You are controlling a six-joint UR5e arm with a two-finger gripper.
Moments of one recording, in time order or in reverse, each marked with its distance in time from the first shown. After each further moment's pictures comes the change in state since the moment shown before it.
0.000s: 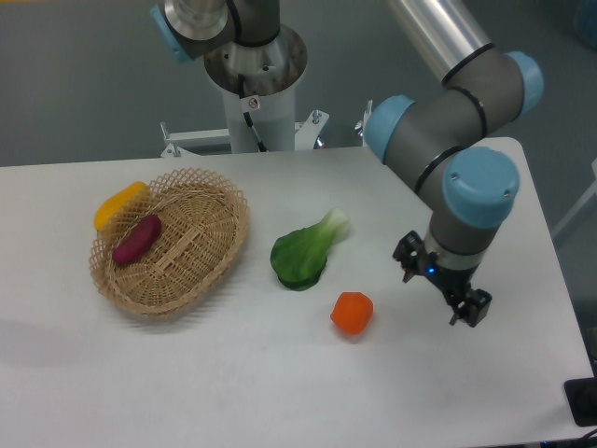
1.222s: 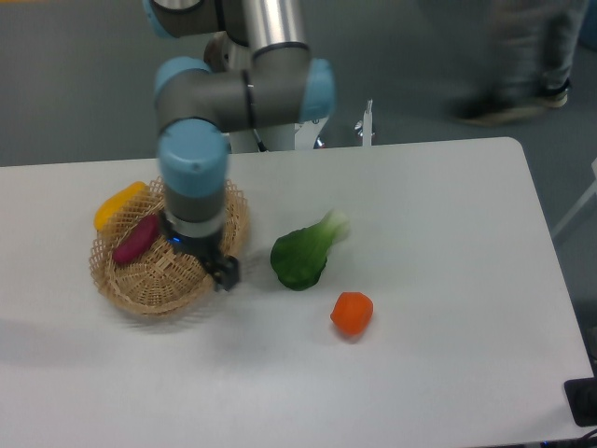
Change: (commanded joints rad) arm -0.498 0.268 -0.528 0.189 -0.112 -0.563
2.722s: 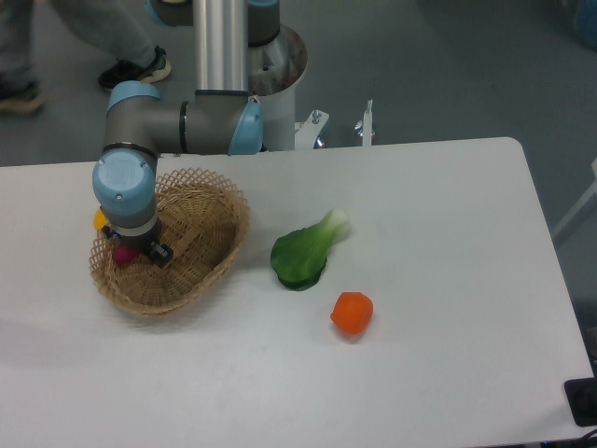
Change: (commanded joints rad) arm -0.100 -0.086 -0.042 -0.003 -0.055 -0.190
